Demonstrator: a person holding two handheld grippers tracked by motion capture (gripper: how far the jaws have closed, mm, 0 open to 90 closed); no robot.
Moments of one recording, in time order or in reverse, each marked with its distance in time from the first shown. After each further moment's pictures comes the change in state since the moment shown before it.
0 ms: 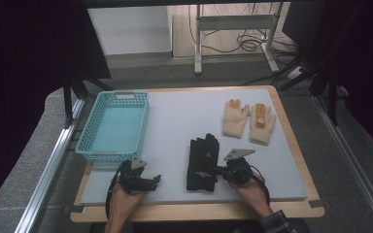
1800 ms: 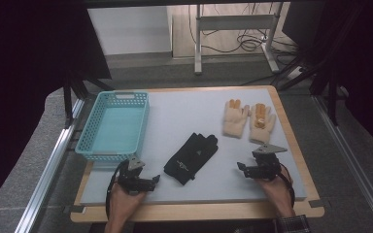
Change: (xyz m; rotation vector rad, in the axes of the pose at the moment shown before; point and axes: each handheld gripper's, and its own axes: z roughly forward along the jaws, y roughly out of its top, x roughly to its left) left arm 0.004 -0.003 0.002 -0.035 -0.040 0.020; right arm -0.062 -0.030 -0.052 -0.064 -0.275 0.077
